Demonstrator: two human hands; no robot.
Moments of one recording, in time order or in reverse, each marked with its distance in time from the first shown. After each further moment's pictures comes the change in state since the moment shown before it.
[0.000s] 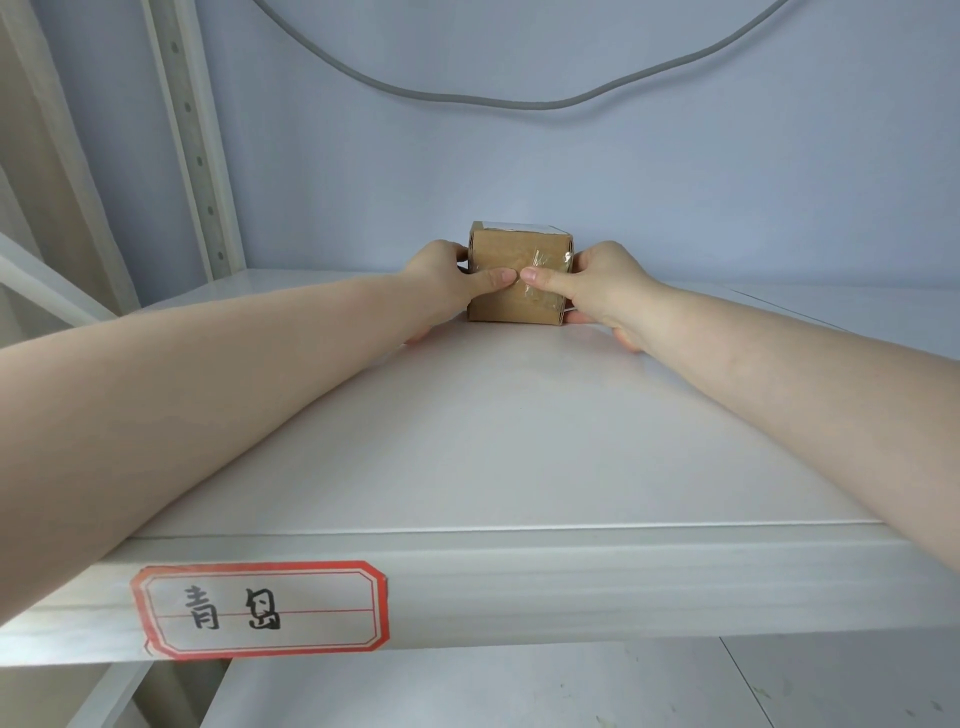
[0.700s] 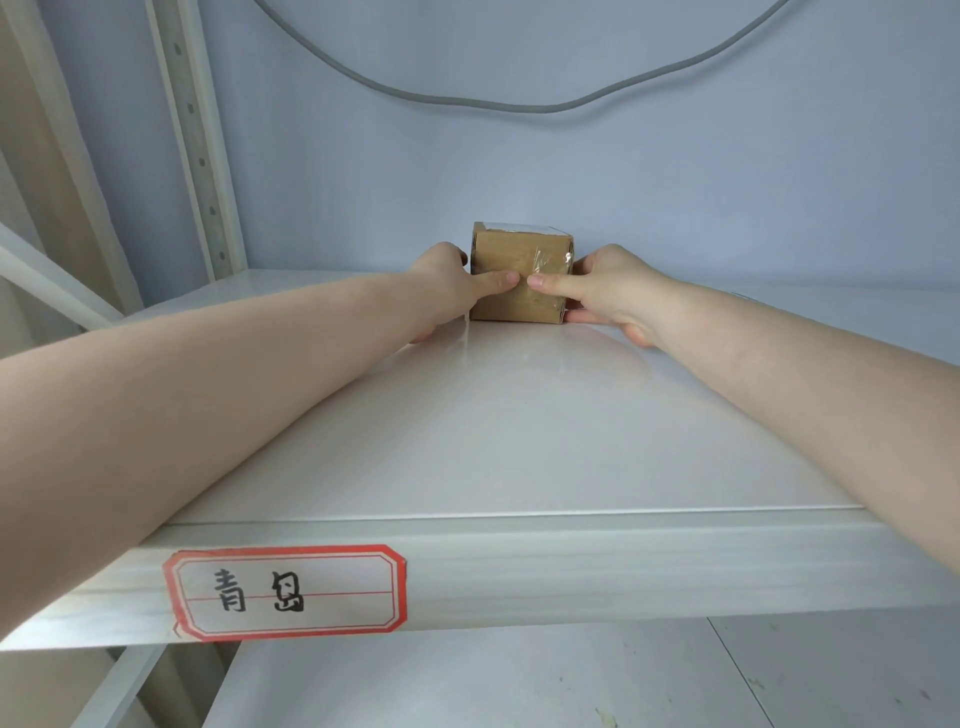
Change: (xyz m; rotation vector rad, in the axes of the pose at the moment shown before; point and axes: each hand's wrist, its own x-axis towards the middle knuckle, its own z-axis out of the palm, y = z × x) left_hand -0.011 0.008 -0.001 0.008 -0.011 -0.076; right_hand 0.002 -0.002 -0.008 -0.043 -0.020 0.089
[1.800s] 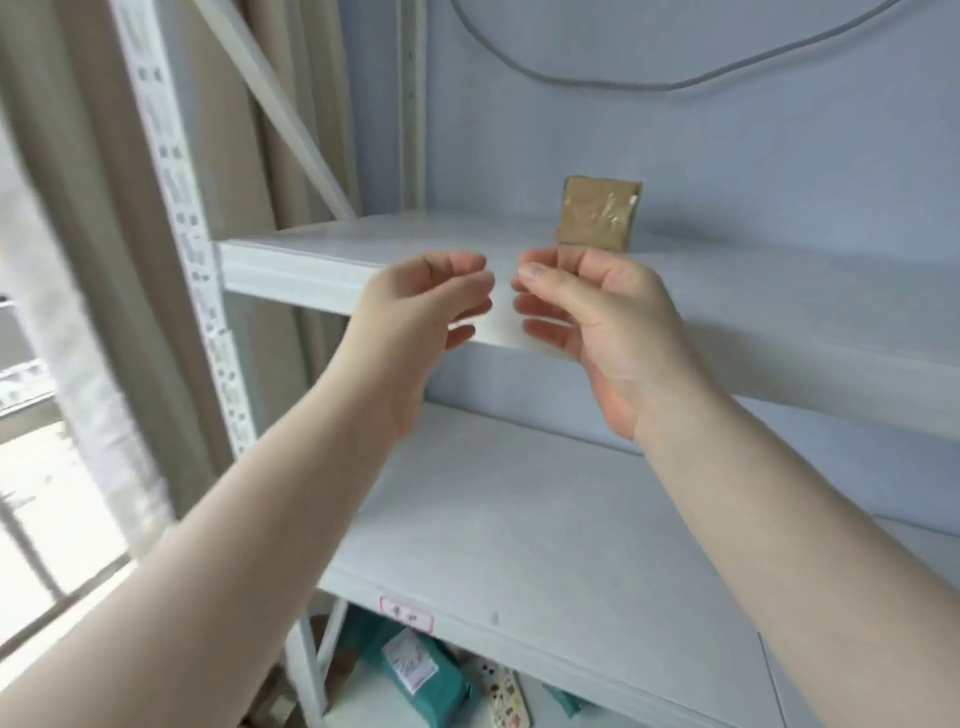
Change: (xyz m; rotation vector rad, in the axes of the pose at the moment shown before) left_hand -0.350 0.032 0.037 -0.588 0.509 -0.003; right_hand -0.290 0.000 -0.001 0.624 -0.382 -0.262
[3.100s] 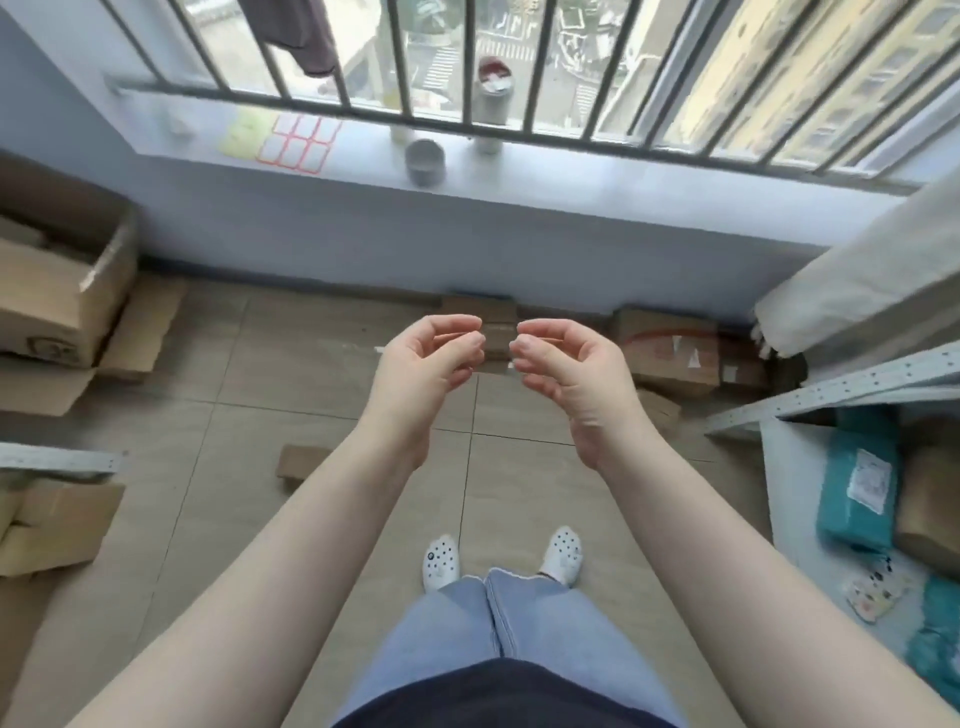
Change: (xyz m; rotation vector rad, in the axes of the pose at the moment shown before) left_hand -0.655 -0.089 -0.344 -0.114 1.396 -0.492; right_hand -0.559 0.177 0.364 -0.090 -1.220 0.874
